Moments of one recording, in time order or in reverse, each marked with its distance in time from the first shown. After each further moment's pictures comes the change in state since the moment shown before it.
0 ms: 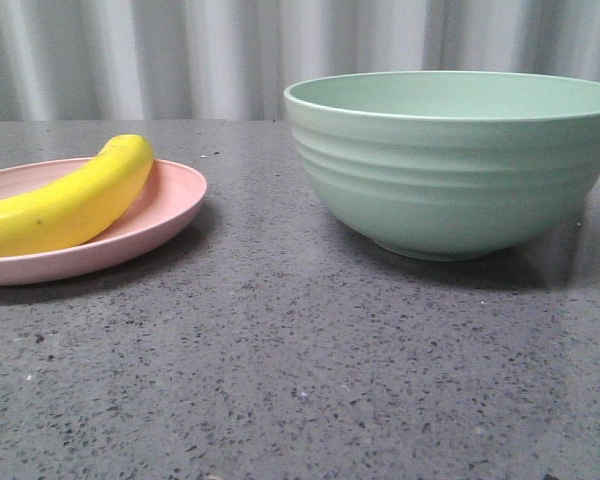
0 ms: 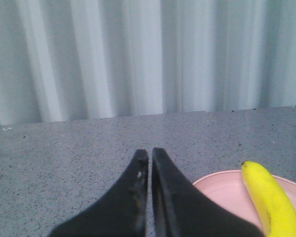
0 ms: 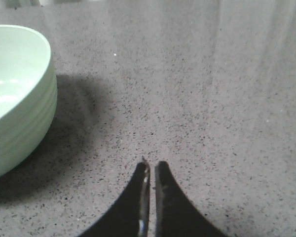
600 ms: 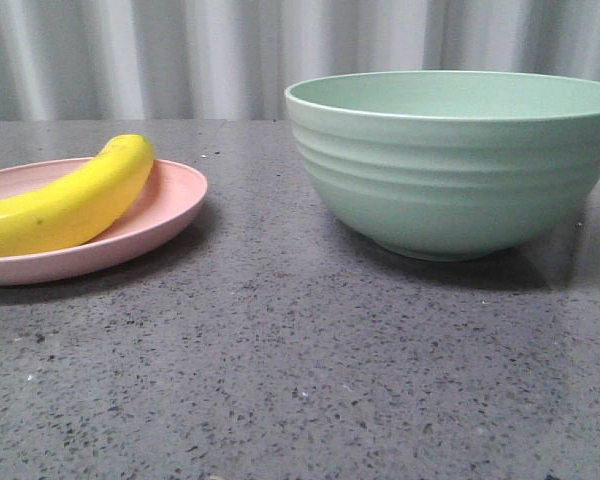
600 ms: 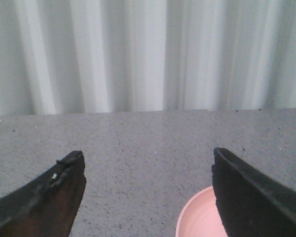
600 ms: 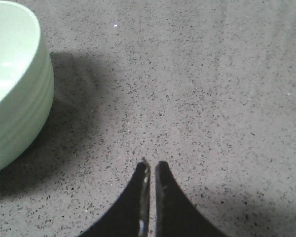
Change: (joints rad) left arm -0.029 0.254 -0.078 -0.040 -0.086 0.000; right arm 0.000 0.110 -0.018 0.052 0.016 0.000
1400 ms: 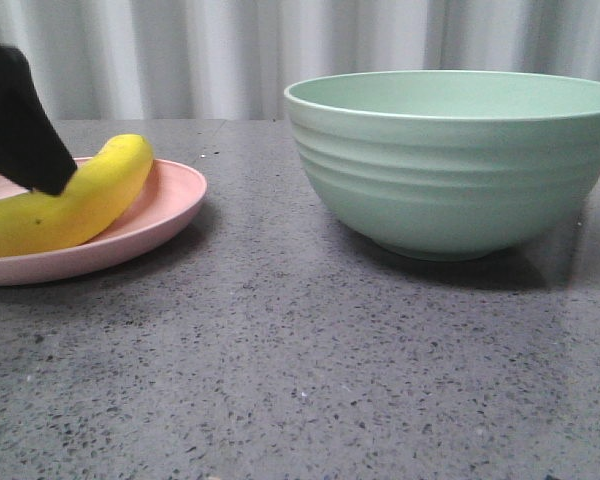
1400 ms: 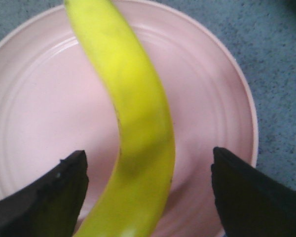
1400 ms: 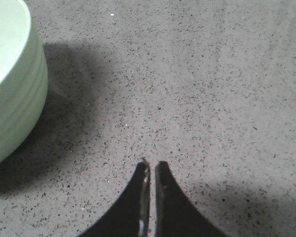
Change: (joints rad) left arm -0.375 0.676 -0.359 0.010 0.500 0.042; right arm 0.000 0.042 0.000 0.001 -0.006 0.000
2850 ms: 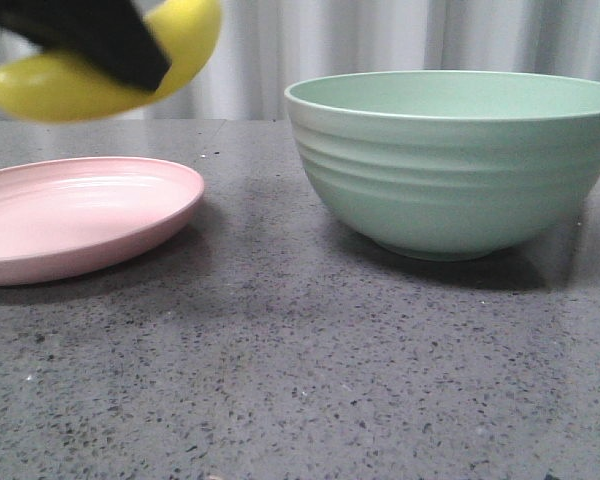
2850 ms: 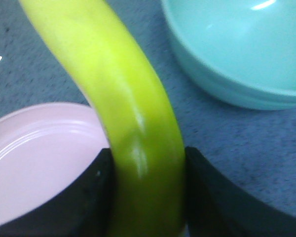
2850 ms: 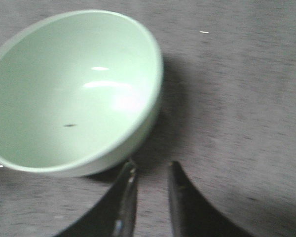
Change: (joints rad) left arm -0.204 0.008 -0.195 0.013 0.031 0.002; right arm 0.211 0.140 -0.328 0.114 0.228 -0.045
